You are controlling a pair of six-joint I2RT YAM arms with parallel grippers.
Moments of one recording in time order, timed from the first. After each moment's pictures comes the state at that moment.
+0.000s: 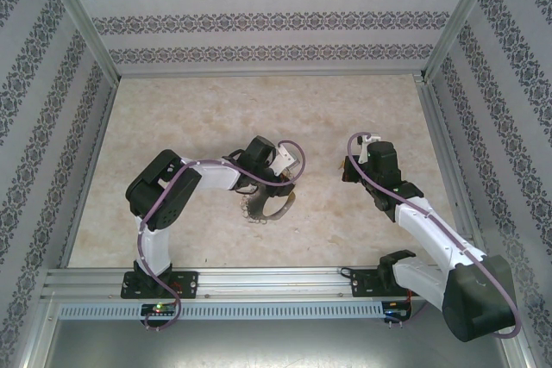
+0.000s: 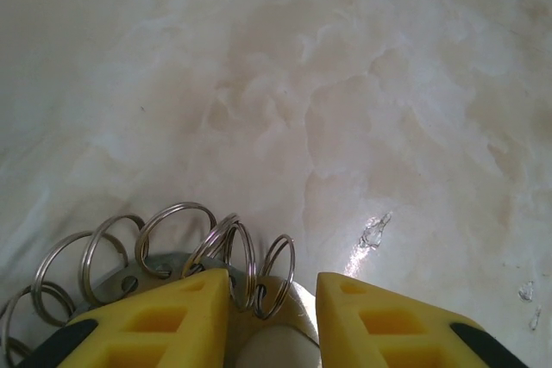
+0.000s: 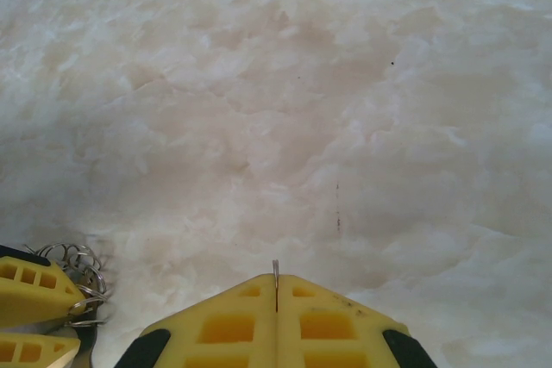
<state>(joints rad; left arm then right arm) -0.65 1.94 1.03 0.04 0.47 0.06 0.25 1.03 0.54 -0.15 -0.05 0.31</state>
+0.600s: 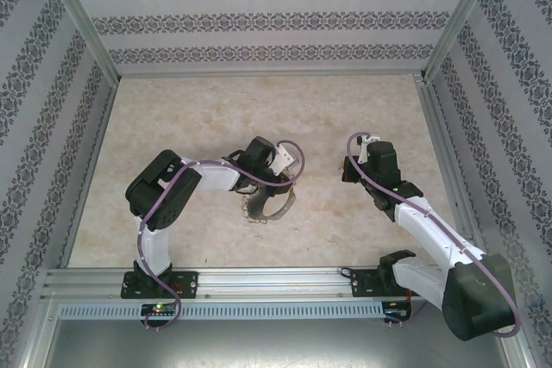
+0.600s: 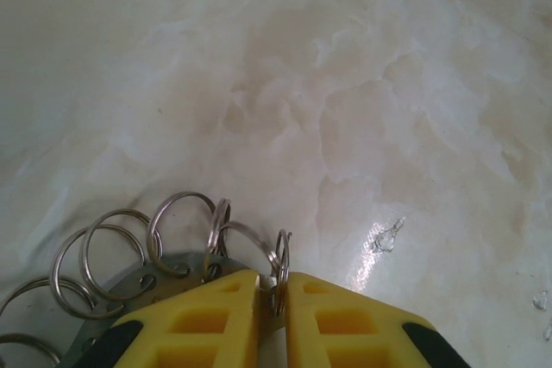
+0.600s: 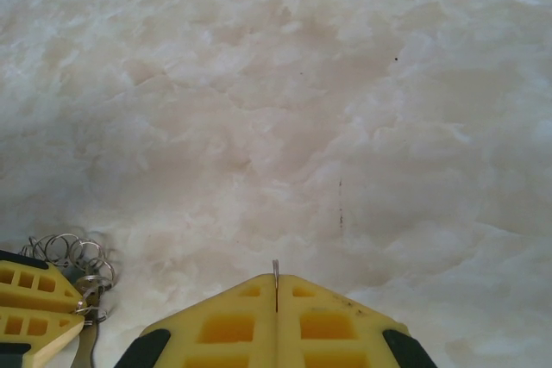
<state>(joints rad) -0.65 1.94 1.02 0.06 0.45 0.04 0.25 1.04 0.54 -0.14 -0.05 0.31</state>
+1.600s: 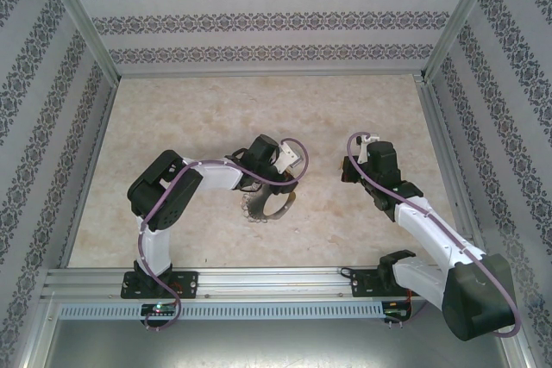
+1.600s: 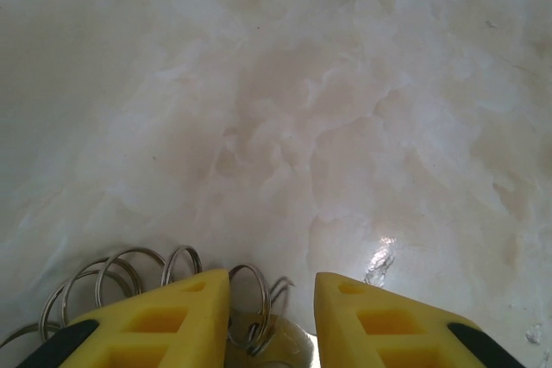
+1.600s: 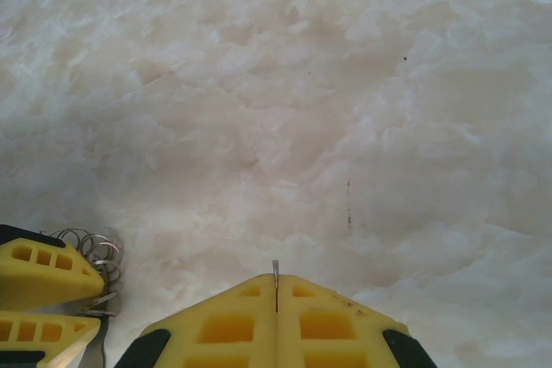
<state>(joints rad) -0.67 1.94 1.05 0.06 0.42 0.04 0.25 1.04 0.54 -0.14 -0.07 0.31</state>
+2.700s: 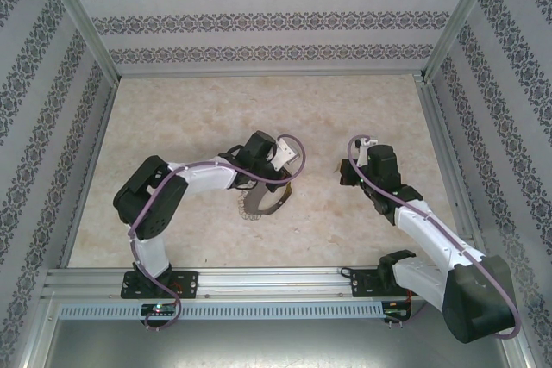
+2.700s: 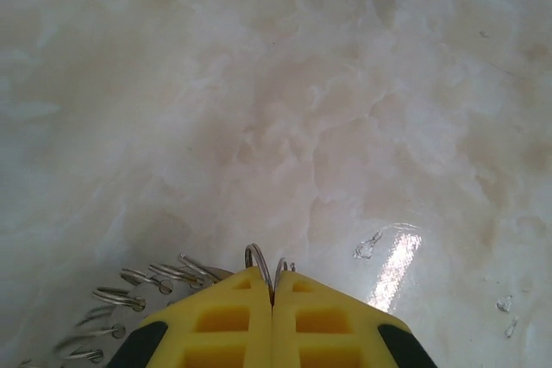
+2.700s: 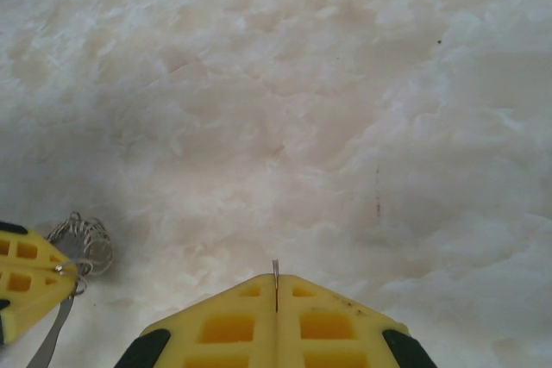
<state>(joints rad) -0.67 1.82 1.06 -0.07 0.34 0.06 0.25 1.02 0.49 -0.09 -0.14 0.33</state>
